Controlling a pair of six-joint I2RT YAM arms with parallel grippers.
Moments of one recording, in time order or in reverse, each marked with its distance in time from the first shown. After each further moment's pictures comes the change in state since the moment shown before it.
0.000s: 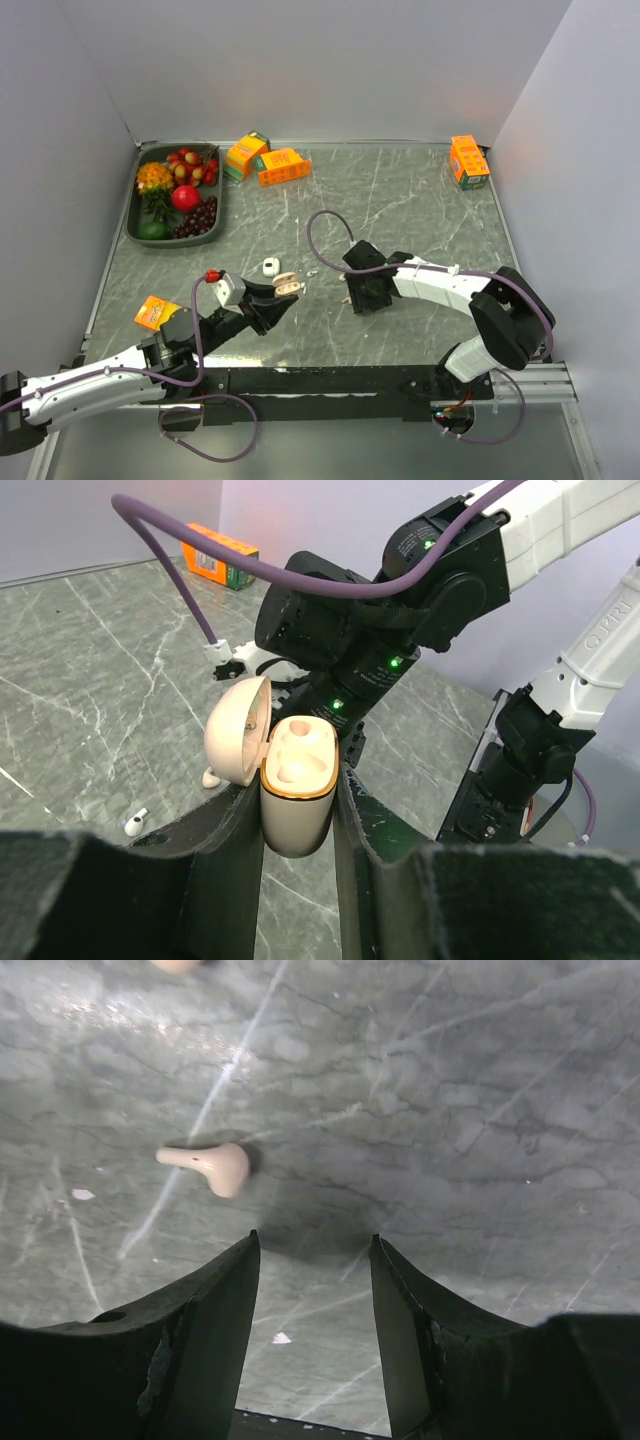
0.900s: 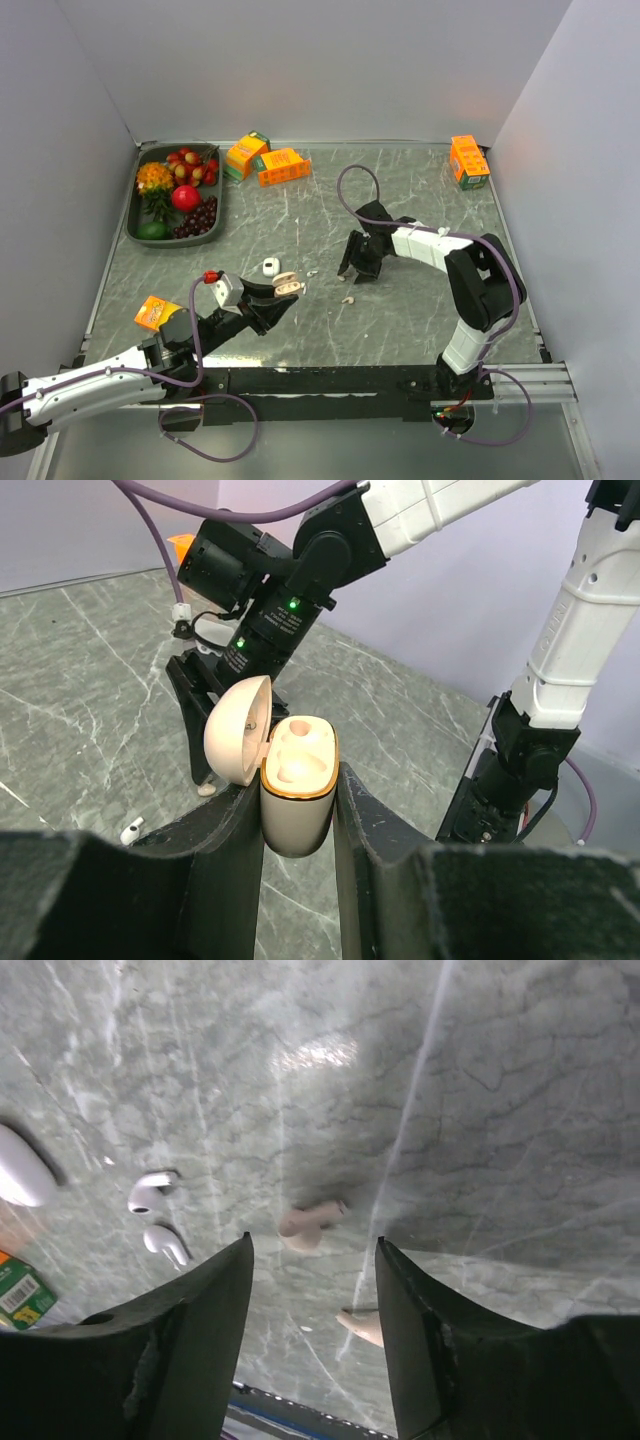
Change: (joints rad) left arm 0.006 -0.001 -0.014 0.036 0.015 0.000; right arm -0.261 0.248 0.240 0.091 -0.294 0.336
